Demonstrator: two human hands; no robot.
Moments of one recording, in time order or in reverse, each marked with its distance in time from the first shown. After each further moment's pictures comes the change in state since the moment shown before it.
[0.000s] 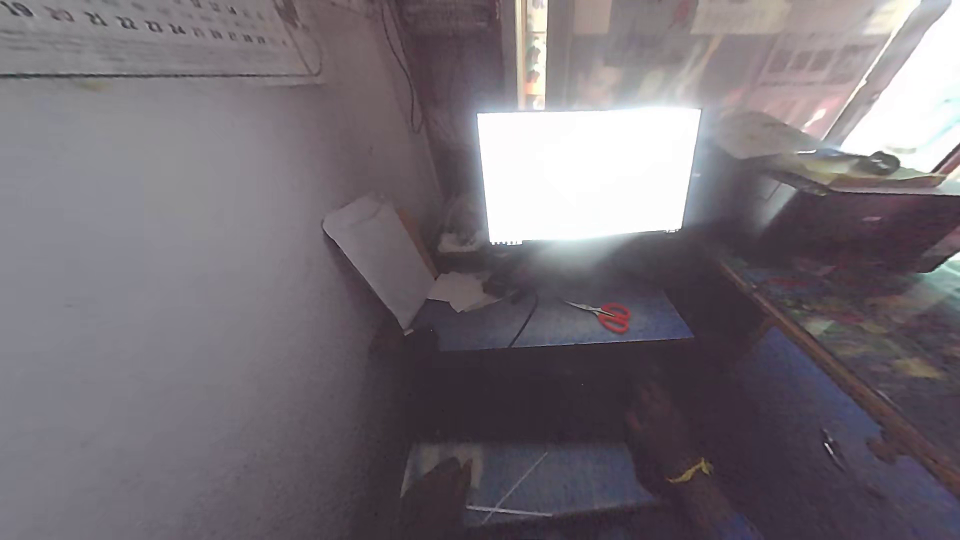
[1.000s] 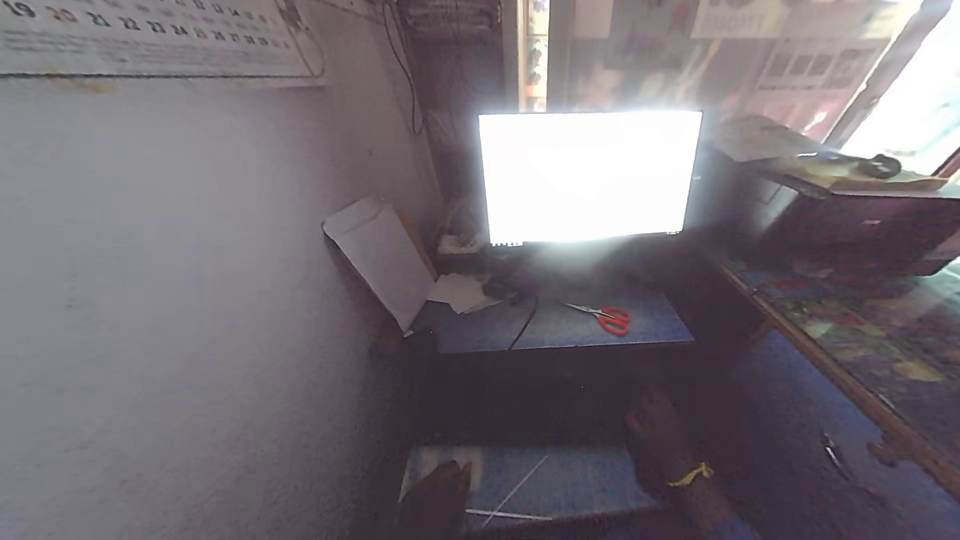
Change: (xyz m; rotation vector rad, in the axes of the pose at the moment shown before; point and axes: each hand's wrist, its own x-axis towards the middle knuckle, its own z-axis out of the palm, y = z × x) left_hand 0.000 0.003 0.000 -0.011 -0.001 -0.033; right_hand 0.002 0.011 0.019 -0.044 0.067 -0.058
